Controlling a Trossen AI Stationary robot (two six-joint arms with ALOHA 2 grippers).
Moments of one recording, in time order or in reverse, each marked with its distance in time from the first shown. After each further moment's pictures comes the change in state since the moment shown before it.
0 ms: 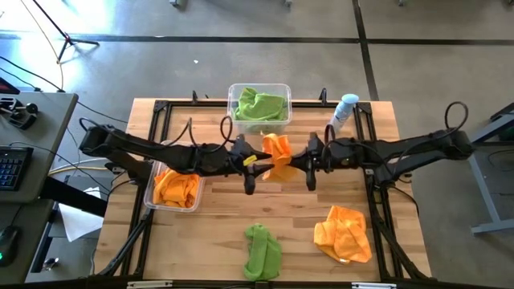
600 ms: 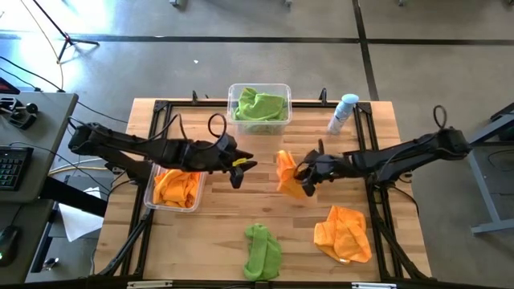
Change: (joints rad) left arm -0.003 -0.142 -0.001 -0.379 -0.024 -0.341; right arm 0.001 0.052 -0.253 -0.074 -0.026 0.450
